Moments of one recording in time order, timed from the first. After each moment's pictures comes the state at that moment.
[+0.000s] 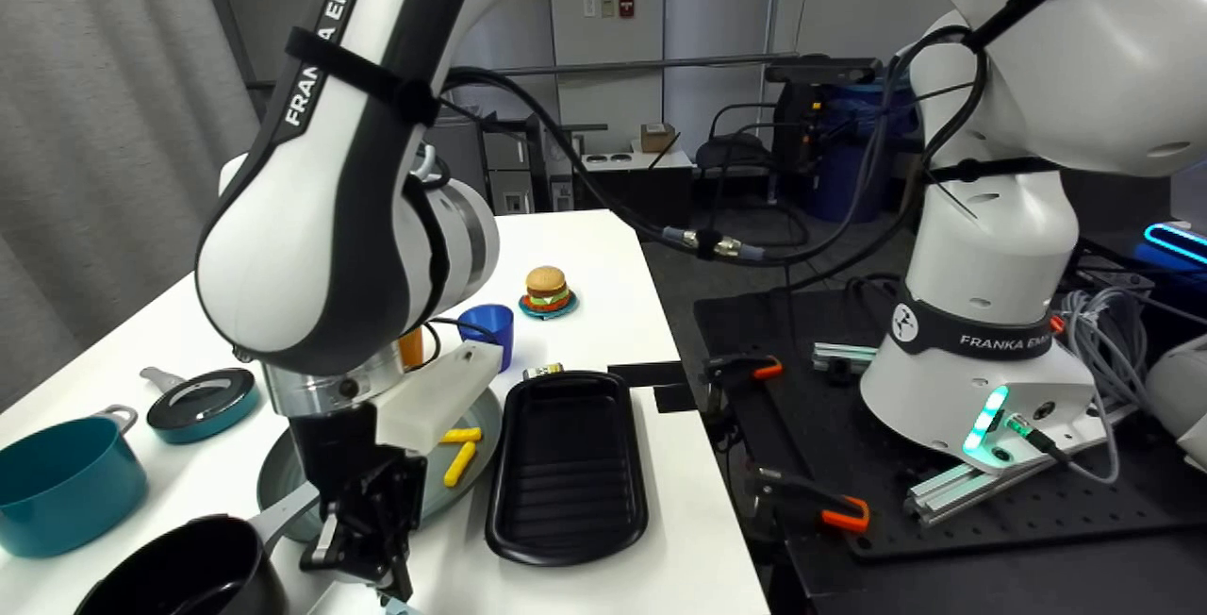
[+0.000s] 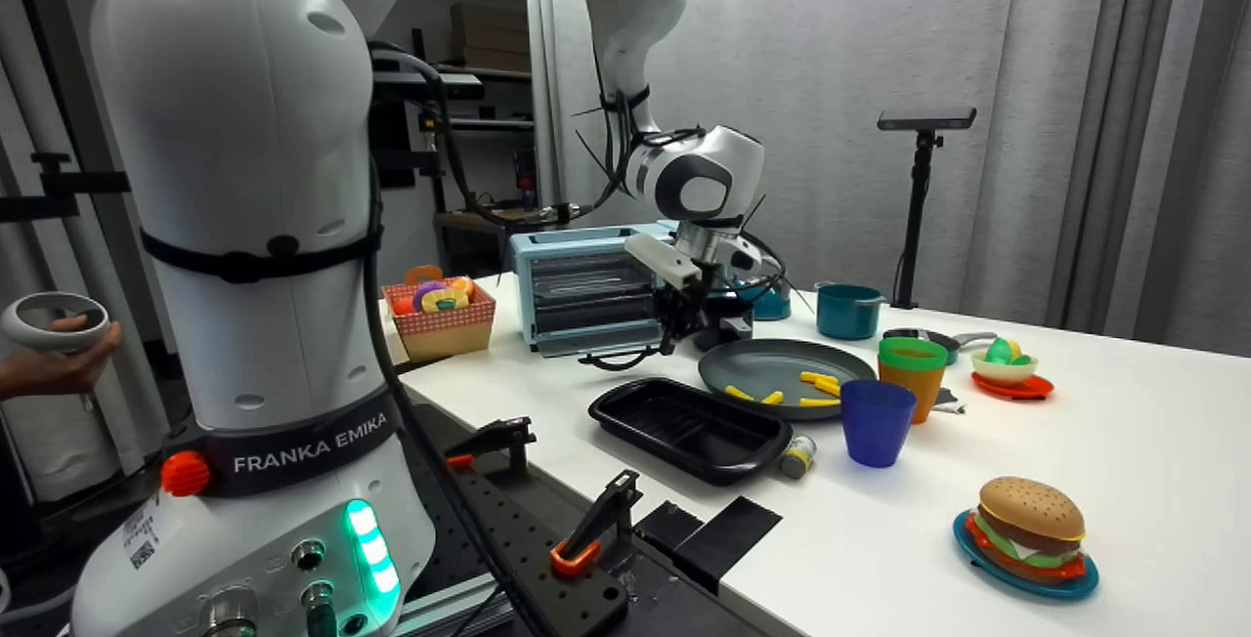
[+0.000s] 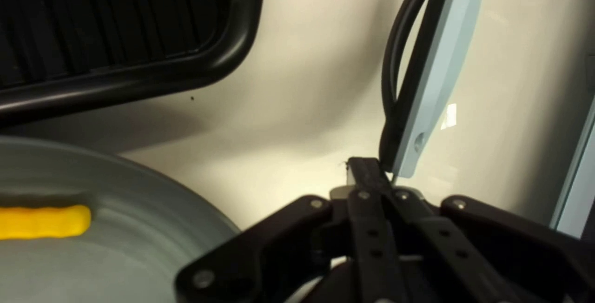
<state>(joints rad) -0.07 0.54 0.22 -2.13 0.41 2.58 -0.07</state>
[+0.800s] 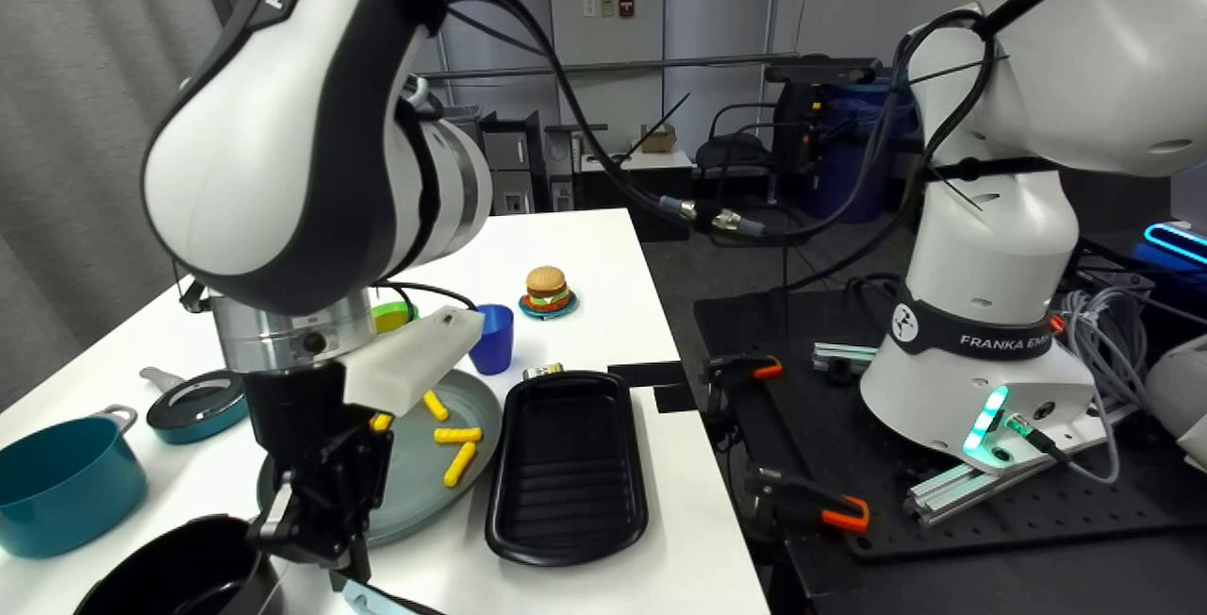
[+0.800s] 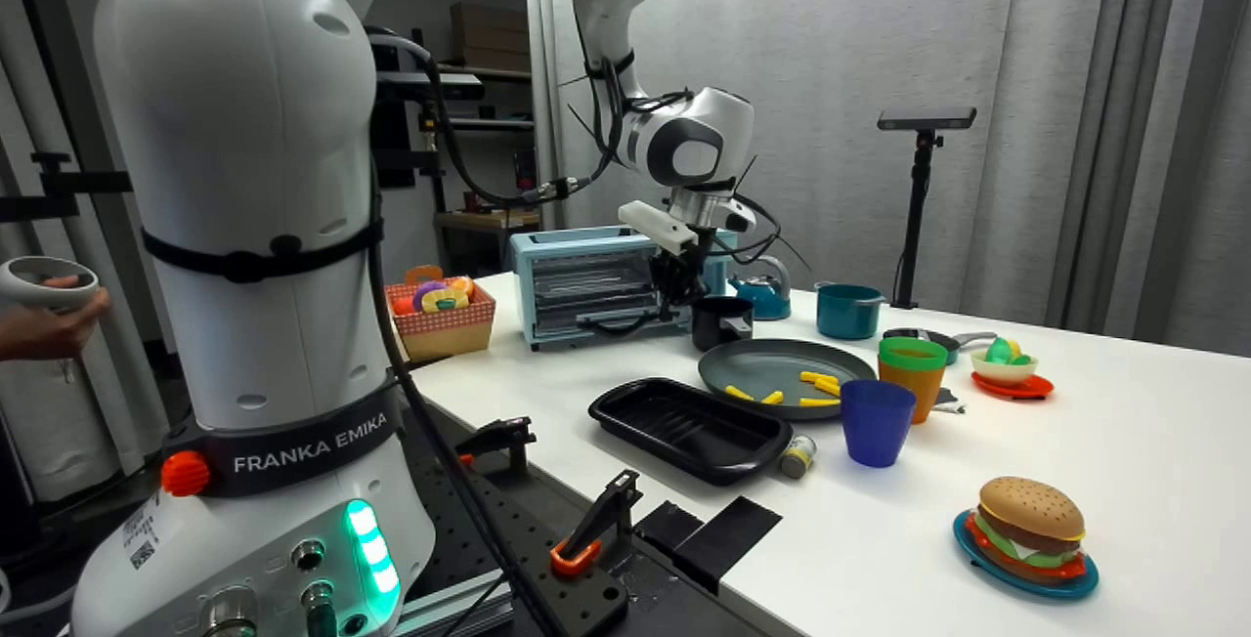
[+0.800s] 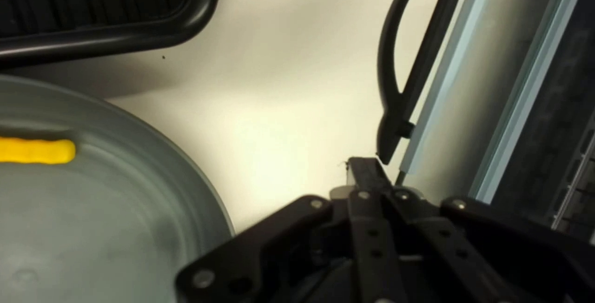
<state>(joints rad) -0.05 0.44 0.23 -2.16 0.41 2.58 -0.07</state>
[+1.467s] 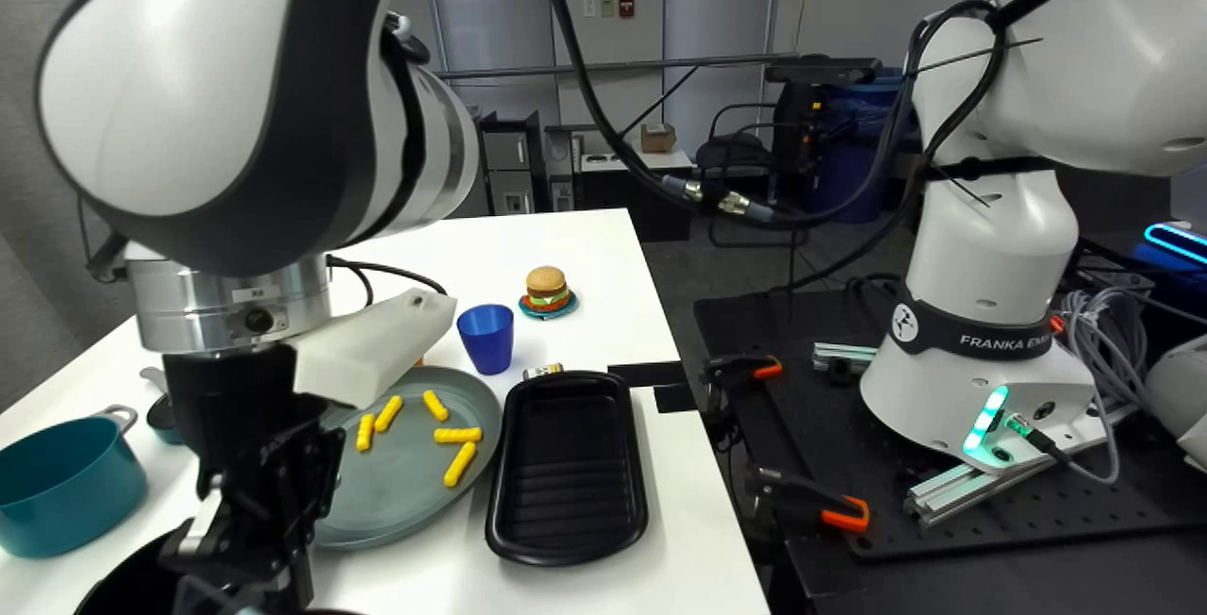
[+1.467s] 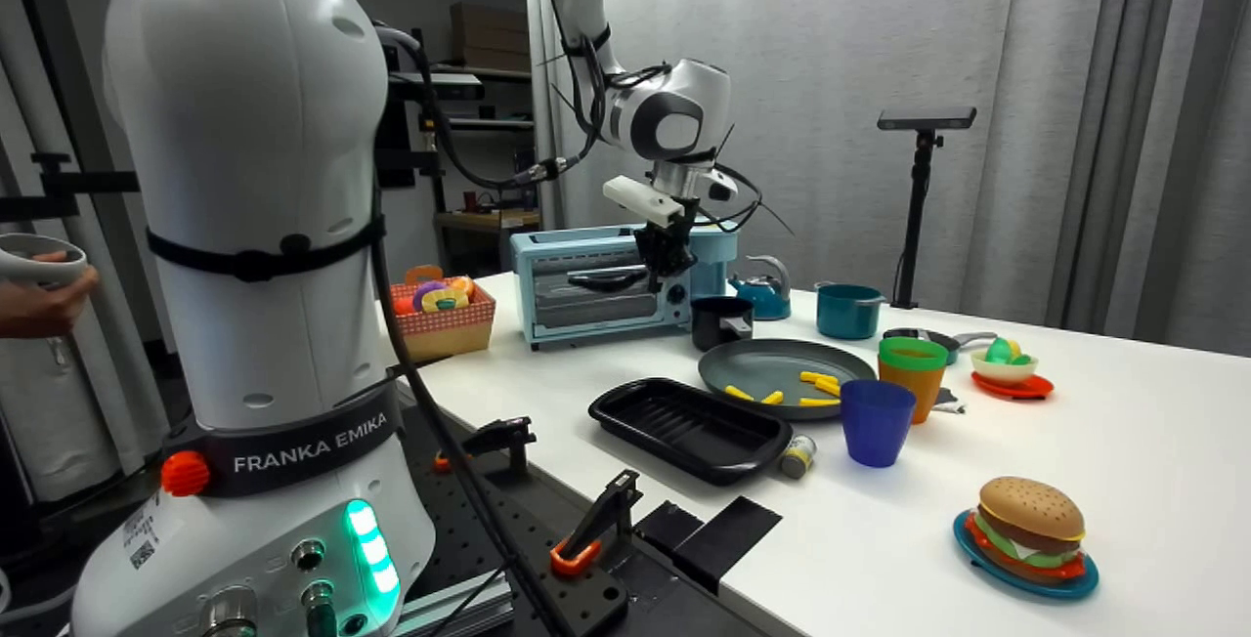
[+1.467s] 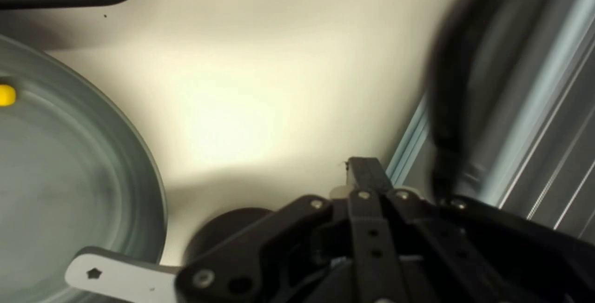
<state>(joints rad) 0.01 0.37 0.23 -2.15 0.41 2.58 -0.07</state>
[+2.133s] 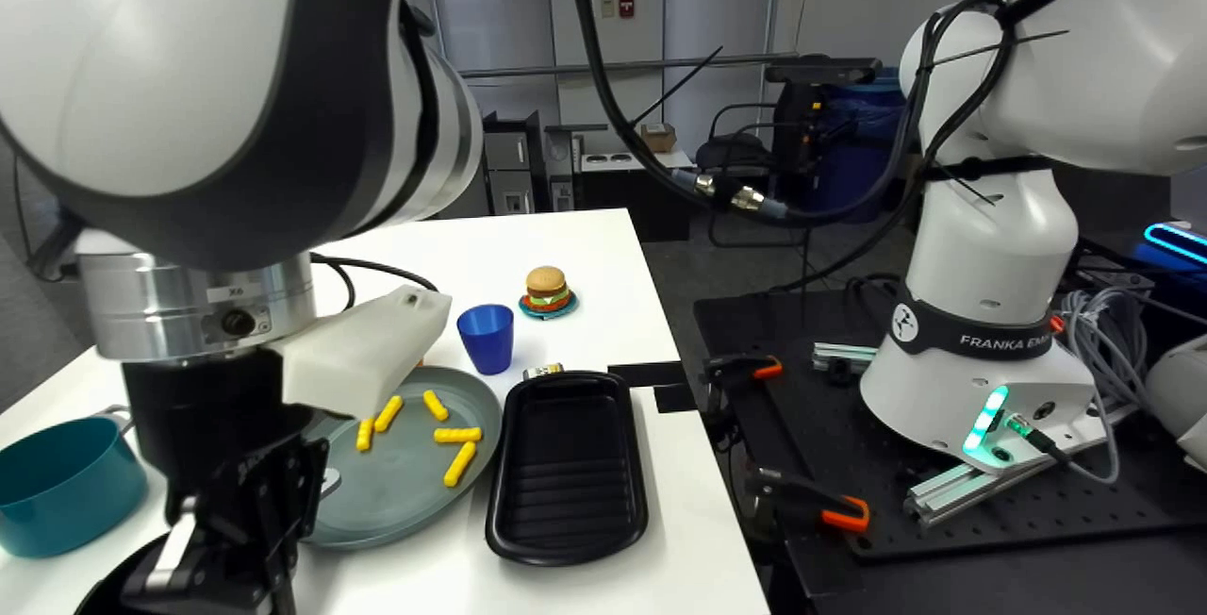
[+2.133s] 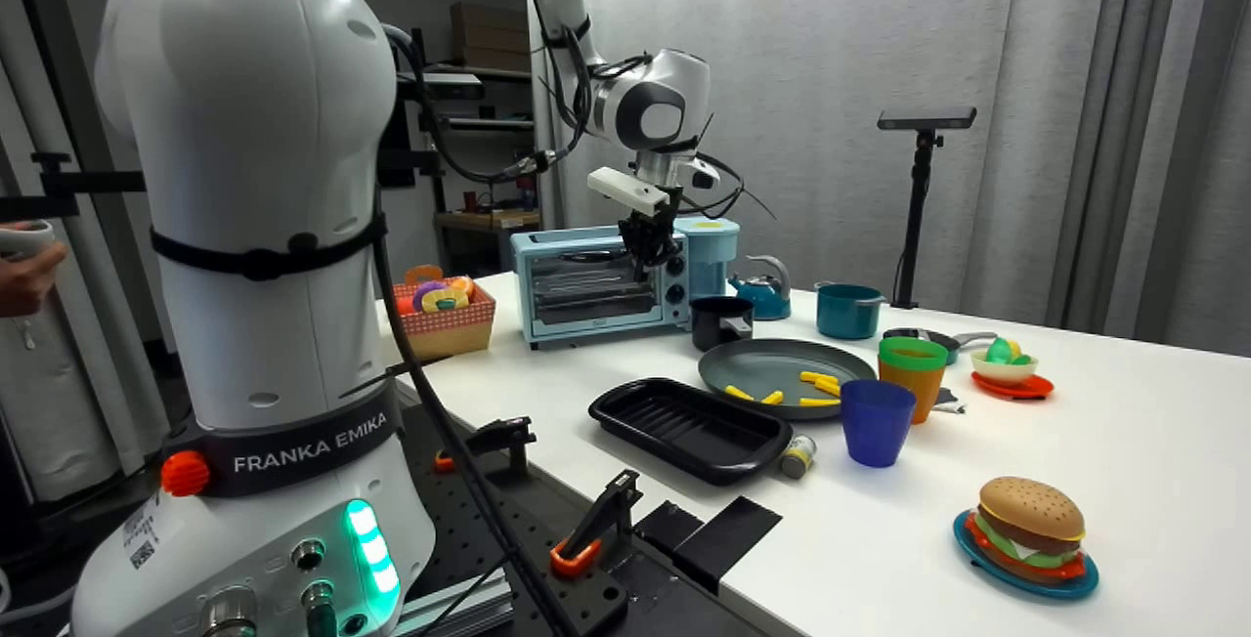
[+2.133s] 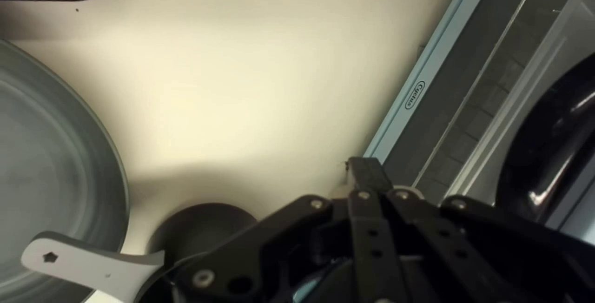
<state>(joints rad) 0.06 0.33 0.23 -2.16 0.39 2.57 -0.07</state>
